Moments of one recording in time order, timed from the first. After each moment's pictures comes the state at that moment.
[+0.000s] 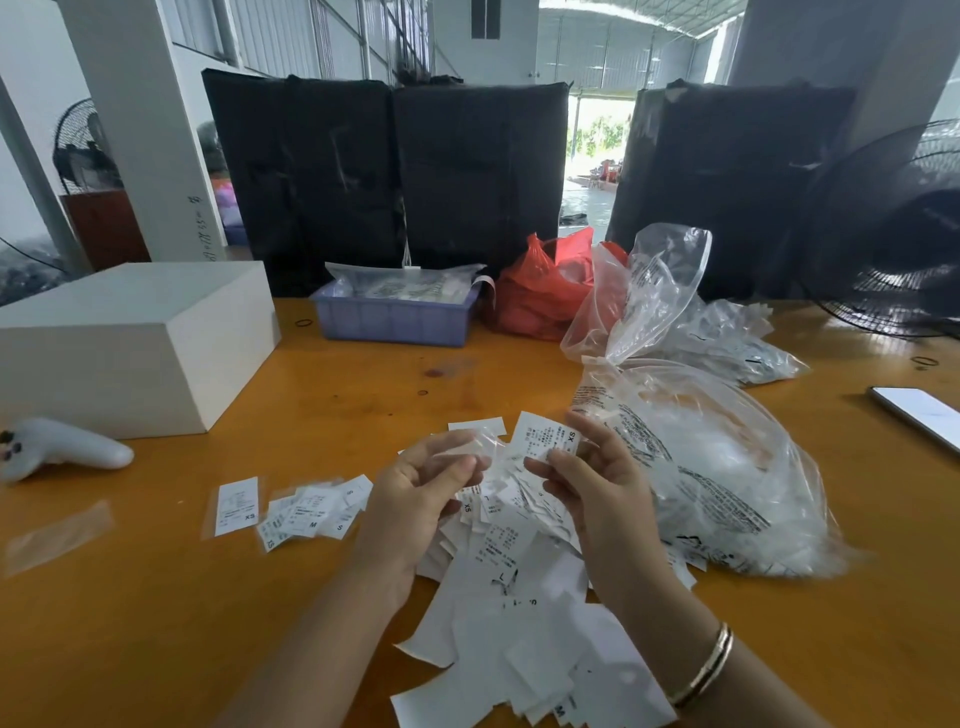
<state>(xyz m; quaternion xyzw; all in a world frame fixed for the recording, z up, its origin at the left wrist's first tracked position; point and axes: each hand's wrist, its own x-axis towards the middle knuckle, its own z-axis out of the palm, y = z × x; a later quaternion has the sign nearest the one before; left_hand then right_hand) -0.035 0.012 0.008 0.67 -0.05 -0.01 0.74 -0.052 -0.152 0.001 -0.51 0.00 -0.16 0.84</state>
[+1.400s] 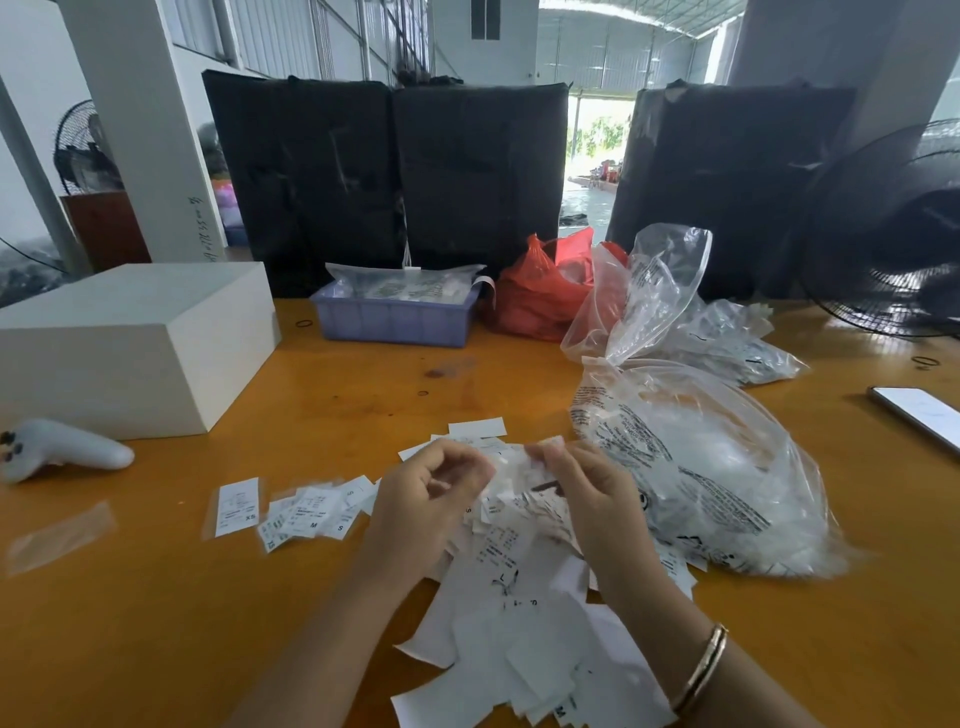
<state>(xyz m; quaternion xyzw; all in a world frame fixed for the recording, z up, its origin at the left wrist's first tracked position) -0.035 0.012 0.004 0.78 -0.17 0.13 0.59 -0.056 -0.149 0.004 -0.73 -0.02 -0.18 0.65</state>
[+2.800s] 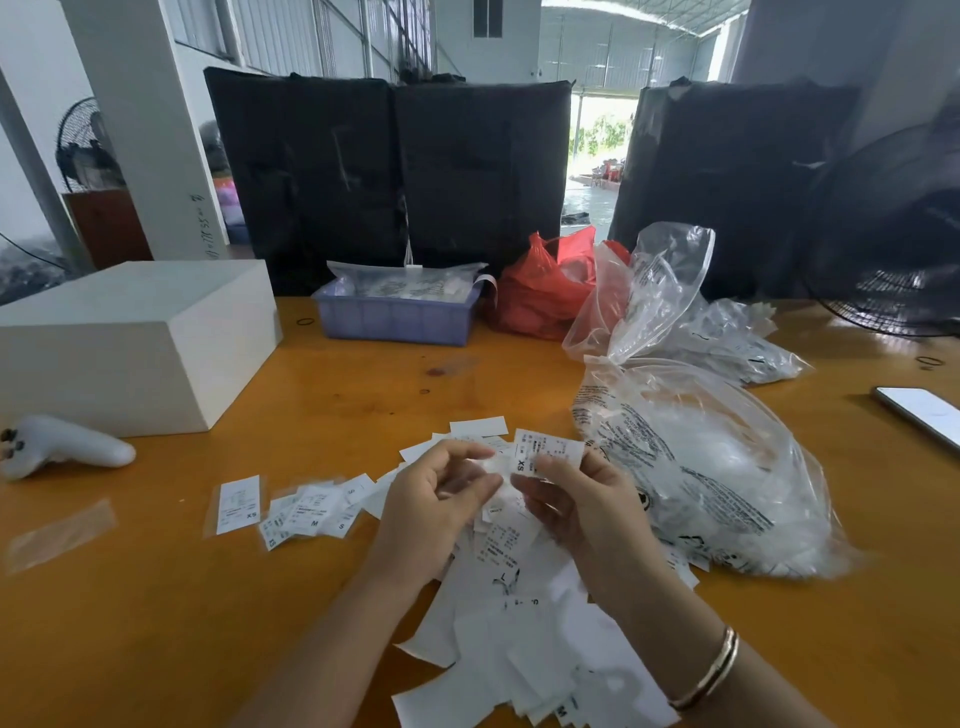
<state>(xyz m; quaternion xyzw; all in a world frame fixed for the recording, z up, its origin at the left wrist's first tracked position) -0.031 0.007 -0.005 0.75 -0.16 0.10 0.63 -0.053 -0.147 0.003 -0.51 0.06 -0.04 0.85</state>
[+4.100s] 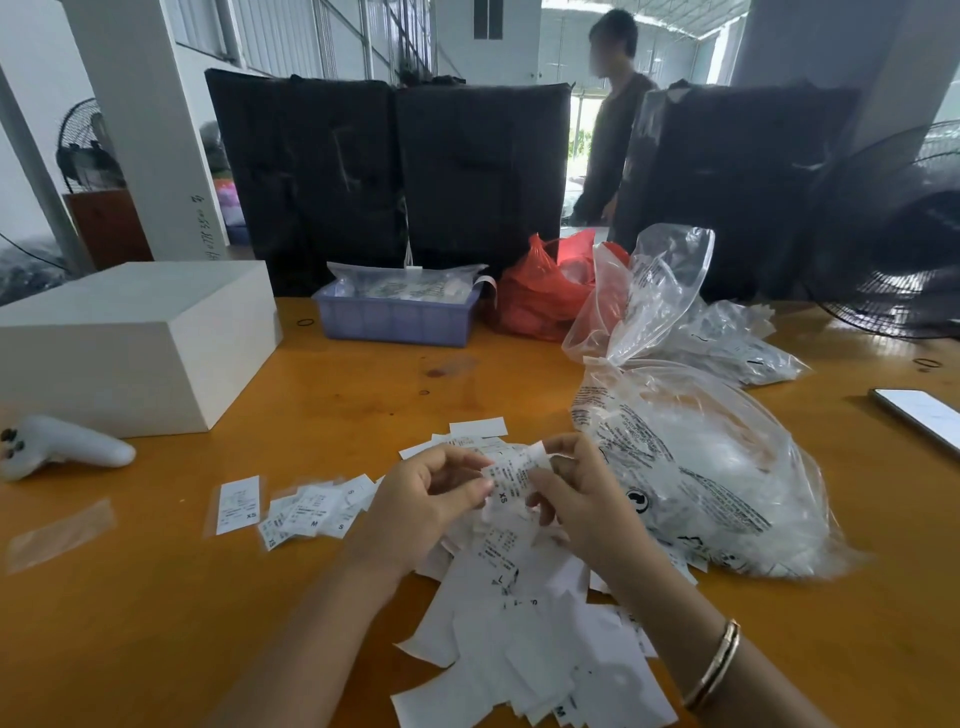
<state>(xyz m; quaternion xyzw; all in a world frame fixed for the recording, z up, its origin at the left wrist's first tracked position) -0.028 0.020 0.003 0.75 -0.16 0.01 0.64 -0.052 -0.151 0.007 -0.78 -0.03 -0.08 0.62</state>
